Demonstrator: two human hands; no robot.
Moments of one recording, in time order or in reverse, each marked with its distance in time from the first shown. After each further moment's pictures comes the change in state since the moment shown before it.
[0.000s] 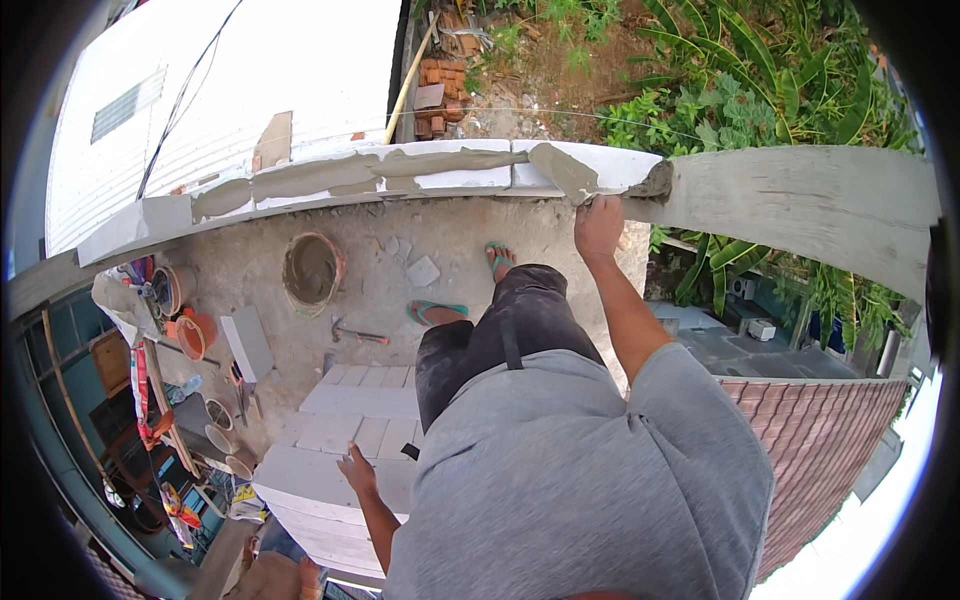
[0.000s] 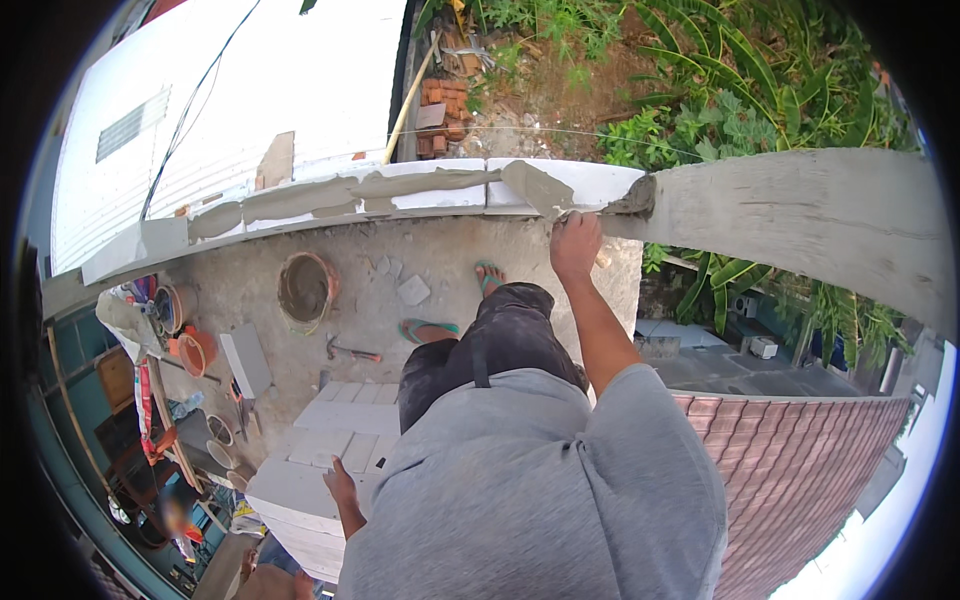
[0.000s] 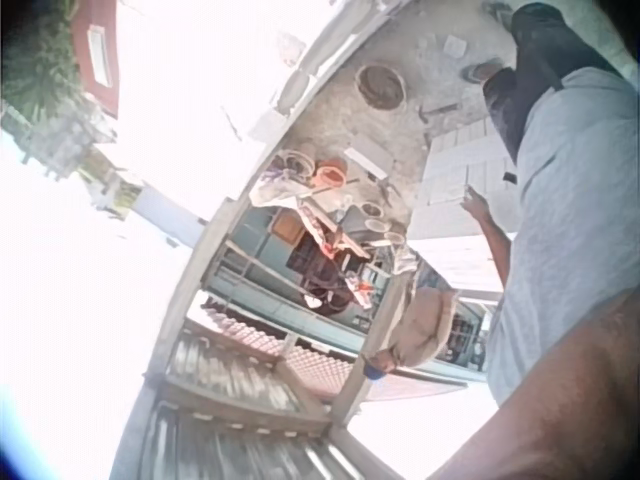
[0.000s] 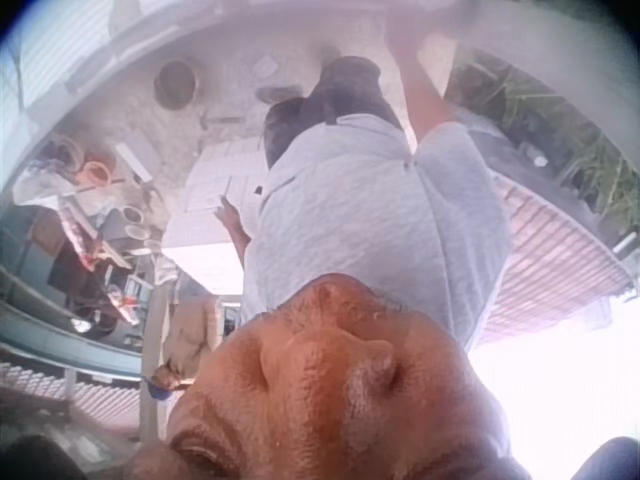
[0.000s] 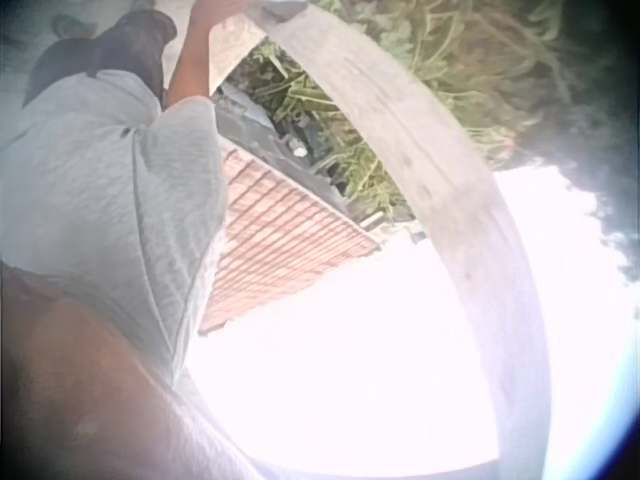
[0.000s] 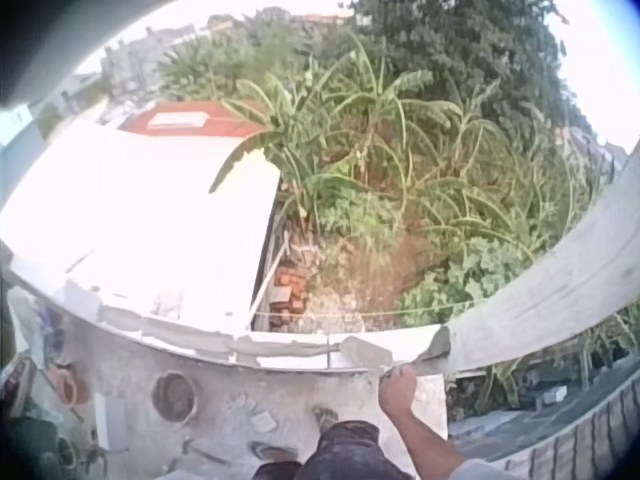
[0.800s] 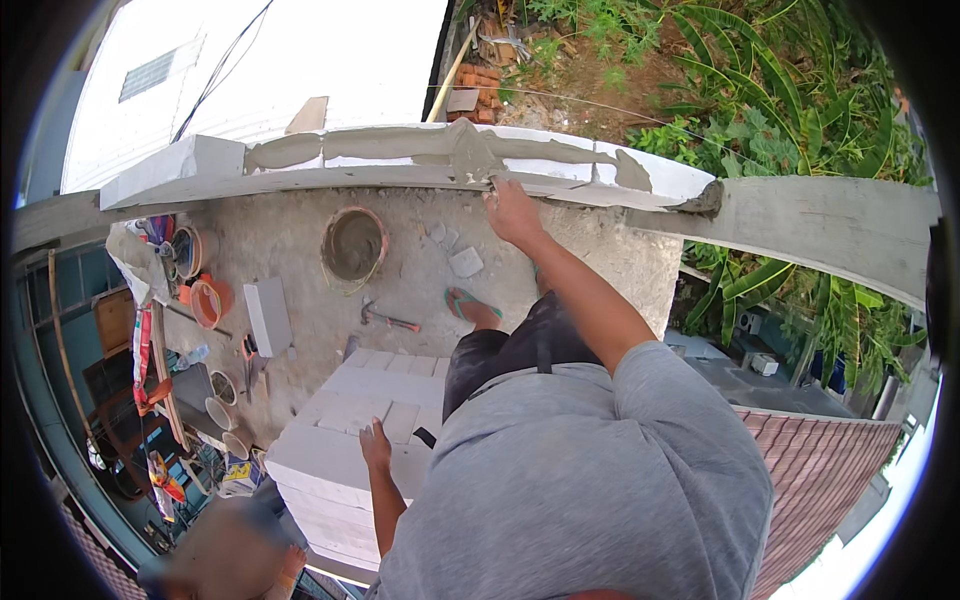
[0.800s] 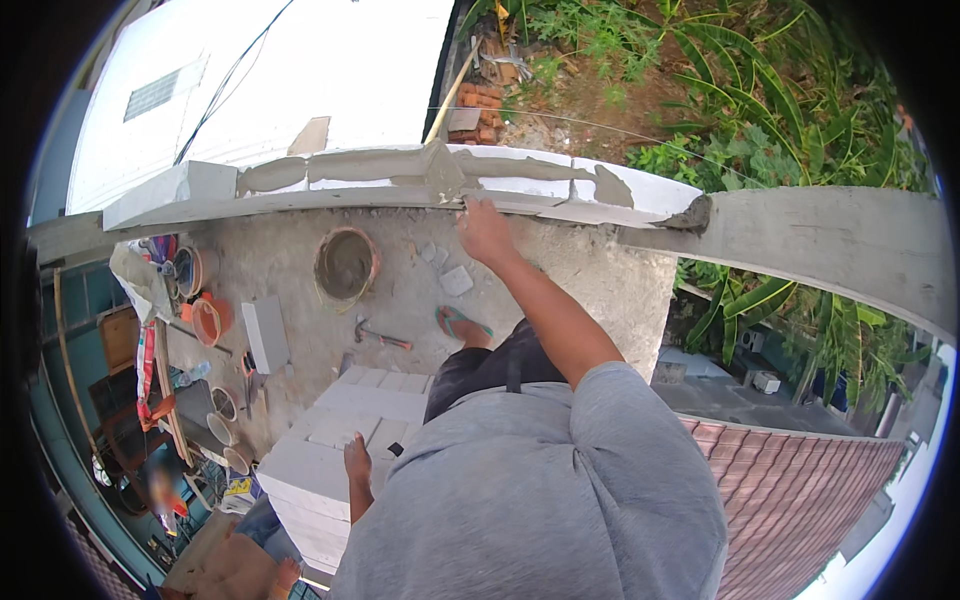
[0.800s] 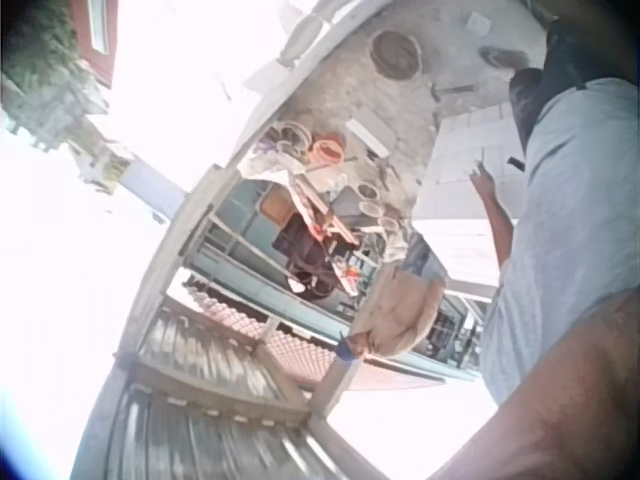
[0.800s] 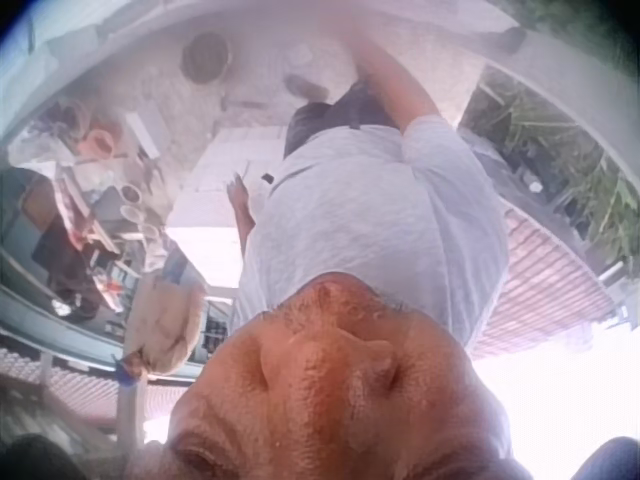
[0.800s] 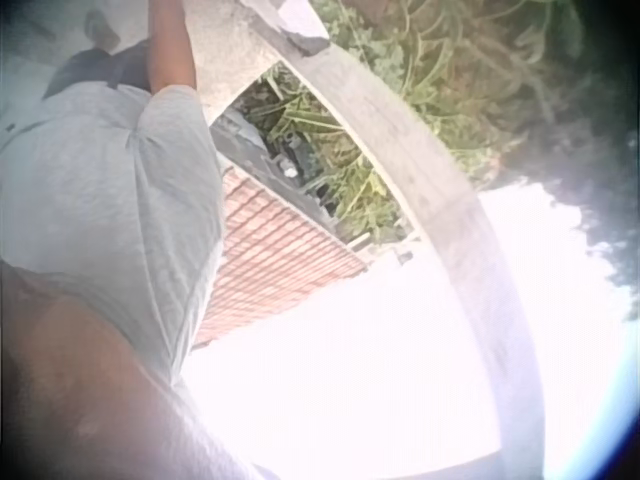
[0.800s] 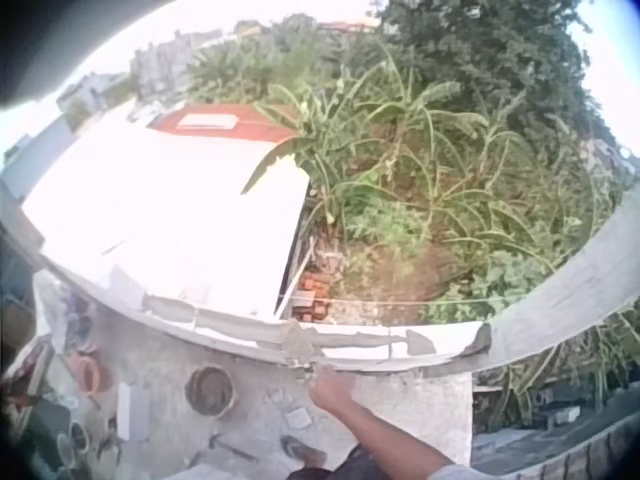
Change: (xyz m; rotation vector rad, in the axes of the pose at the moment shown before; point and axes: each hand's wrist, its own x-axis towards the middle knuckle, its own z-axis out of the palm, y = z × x) left_hand 0.128 -0.075 -0.051 -0.008 -0.189 0.112; right_hand -0.102 -0.323 0.030 0.470 -0.435 -0.249
